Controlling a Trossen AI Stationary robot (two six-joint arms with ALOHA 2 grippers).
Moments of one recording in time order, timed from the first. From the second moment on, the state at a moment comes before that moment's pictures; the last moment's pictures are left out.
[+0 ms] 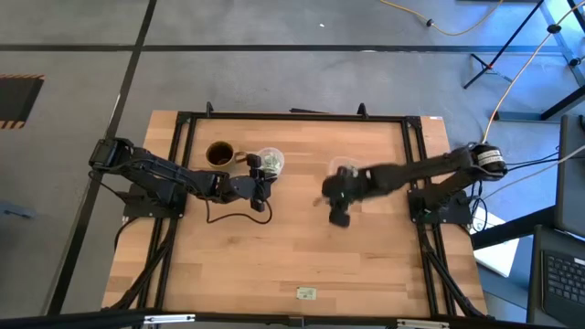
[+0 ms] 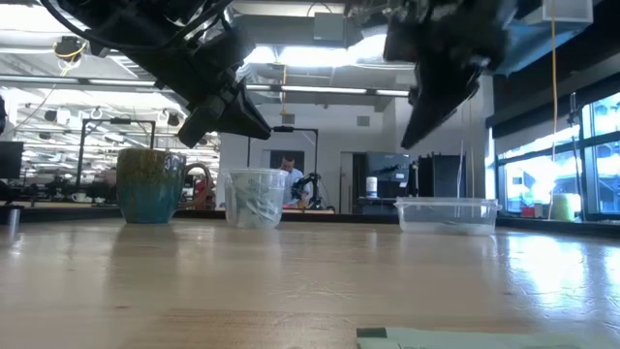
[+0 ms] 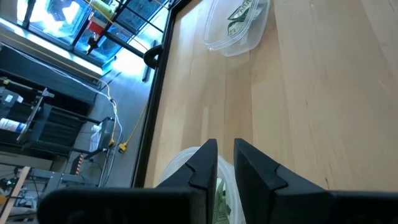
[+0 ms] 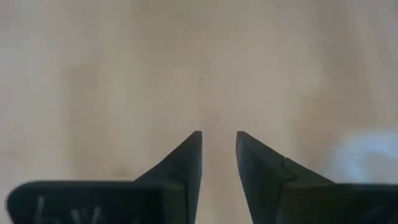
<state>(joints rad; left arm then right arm) -0.11 1.40 0.64 0.18 -0.64 0.48 0.09 1.49 1.01 -0.56 0.12 0.26</state>
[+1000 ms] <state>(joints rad) -0.11 1.40 0.64 0.18 -0.64 0.48 0.63 2.09 1.43 -0.34 0.11 0.23</state>
